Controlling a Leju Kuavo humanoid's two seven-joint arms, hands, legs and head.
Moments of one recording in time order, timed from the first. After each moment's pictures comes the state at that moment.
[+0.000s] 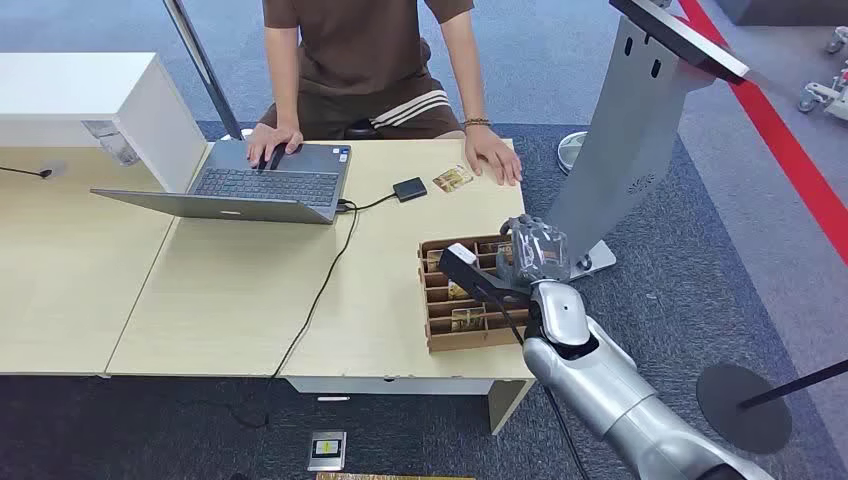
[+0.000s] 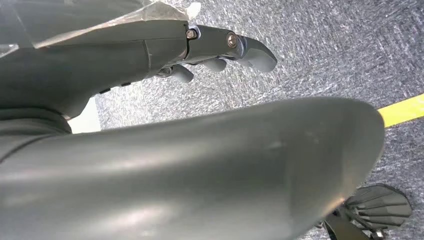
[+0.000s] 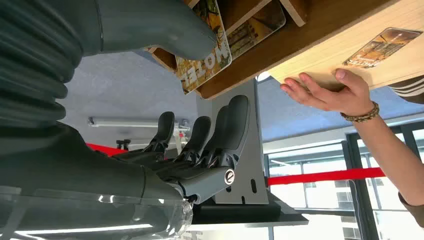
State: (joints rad) left arm -0.04 0.36 -1.05 -0.70 0.77 0.32 0.39; right arm -0.65 -0.08 0.86 -1.03 0.77 -0.29 0.40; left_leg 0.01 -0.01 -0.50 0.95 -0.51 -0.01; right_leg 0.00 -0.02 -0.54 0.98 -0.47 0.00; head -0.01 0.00
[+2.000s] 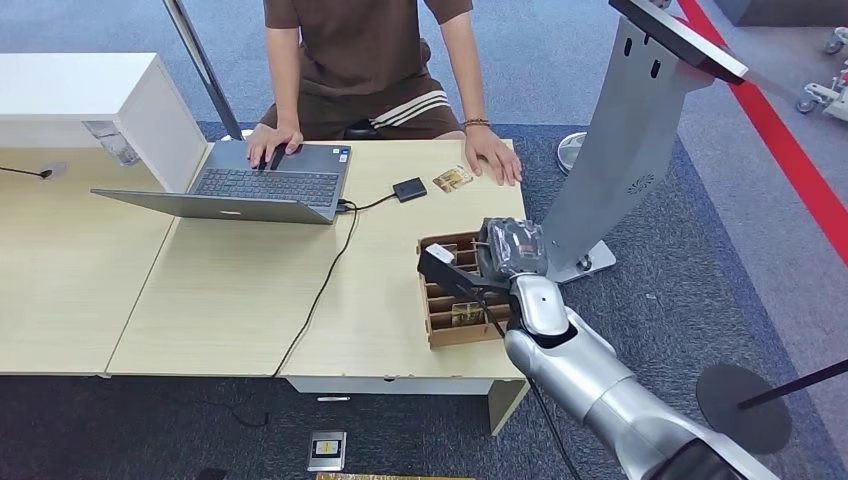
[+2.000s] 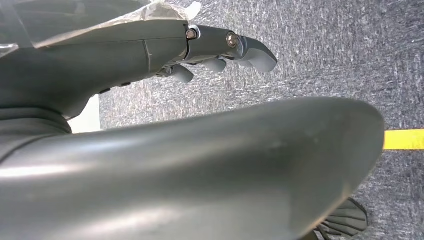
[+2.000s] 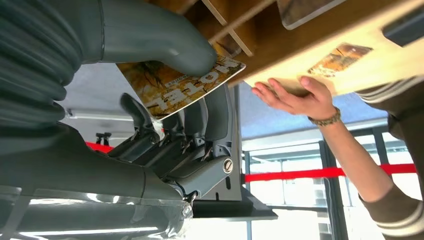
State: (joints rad) left arm -0.03 0.37 -1.00 -0.69 1.01 0.43 0.34; right arm -0.74 -0.01 0.96 -0.88 0.72 -0.34 0.35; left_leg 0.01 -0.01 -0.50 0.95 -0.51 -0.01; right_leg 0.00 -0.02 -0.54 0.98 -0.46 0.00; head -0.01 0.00
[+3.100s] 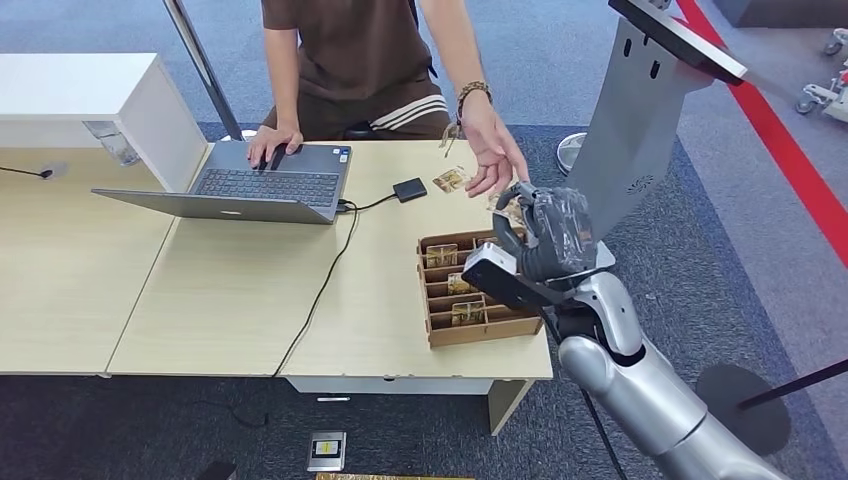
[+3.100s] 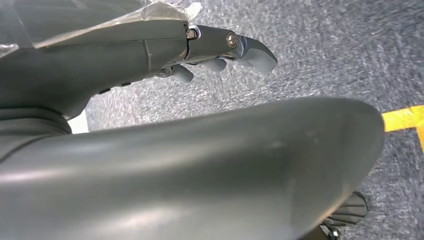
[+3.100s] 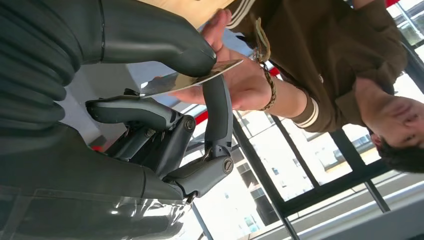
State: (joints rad) left arm -0.06 0.42 -1.04 -0.75 0.91 0.35 0.35; right arm -0.58 -0.24 0.80 -1.45 0.54 -0.46 0.00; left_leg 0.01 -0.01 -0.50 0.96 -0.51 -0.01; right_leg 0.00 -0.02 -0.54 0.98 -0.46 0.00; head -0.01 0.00
